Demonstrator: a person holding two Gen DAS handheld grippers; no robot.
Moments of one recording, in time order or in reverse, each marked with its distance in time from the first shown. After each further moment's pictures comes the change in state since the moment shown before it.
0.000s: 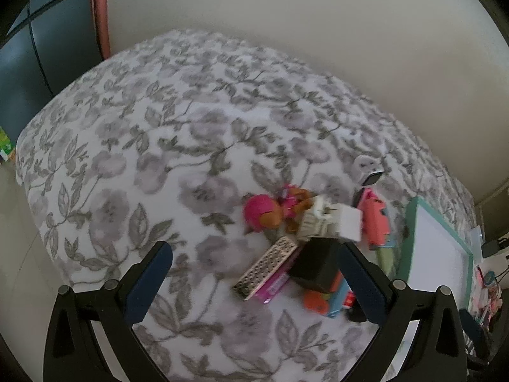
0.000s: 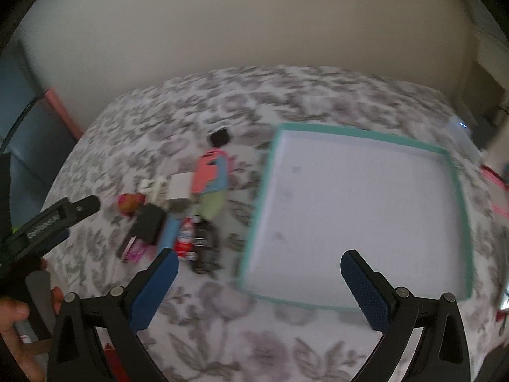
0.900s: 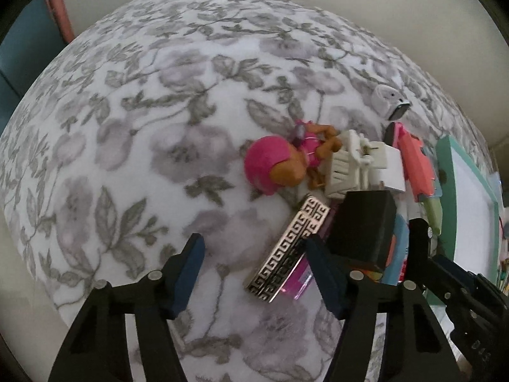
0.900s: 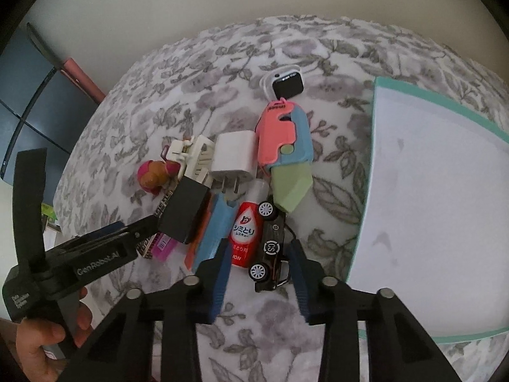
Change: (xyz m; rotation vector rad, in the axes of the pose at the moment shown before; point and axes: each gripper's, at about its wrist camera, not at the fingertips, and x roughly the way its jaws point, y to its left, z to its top) left arm 0.066 -0.004 -0.018 0.182 0.183 0.002; right arm 0.084 0.048 0.003 -0.034 0.185 0.155
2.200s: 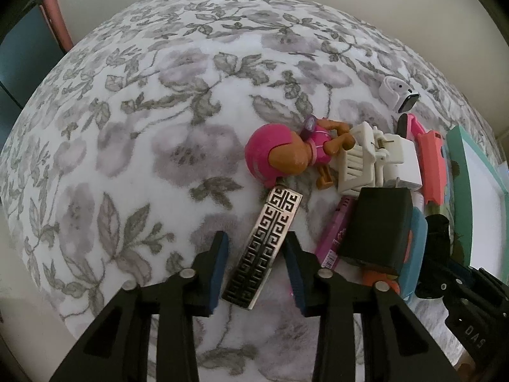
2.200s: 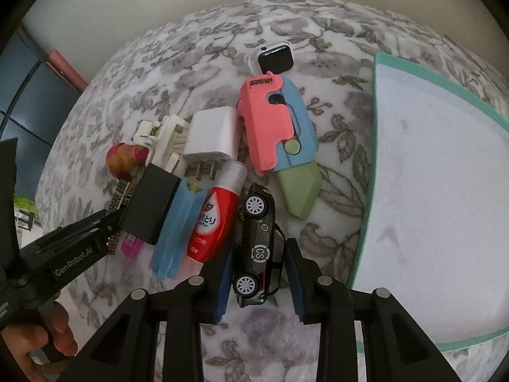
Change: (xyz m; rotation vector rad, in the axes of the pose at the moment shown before) left arm 0.008 0.005 0.002 0.028 0.002 0.045; right arm 0.029 -0.005 -0.001 0.011 0.042 -0.065
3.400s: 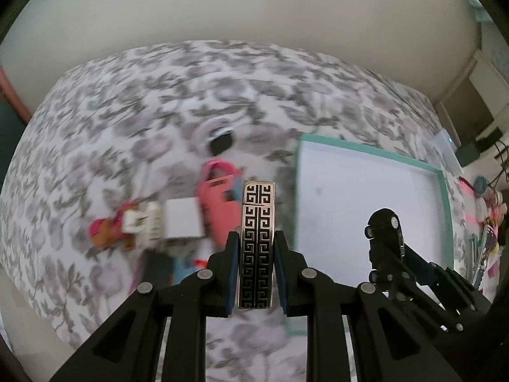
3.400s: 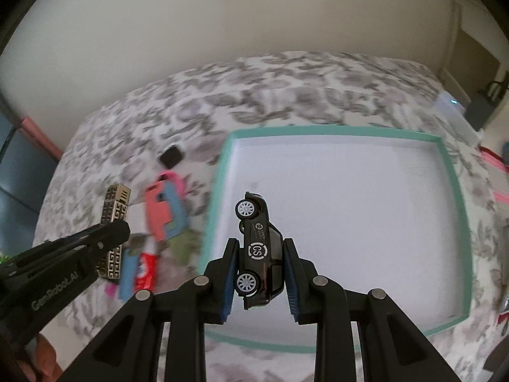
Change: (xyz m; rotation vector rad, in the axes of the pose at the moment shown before) left arm -0.079 -0.194 0.028 0.249 -0.031 -0.103; right arm -0.100 -0.111 0.010 0.195 -0.182 -0.118
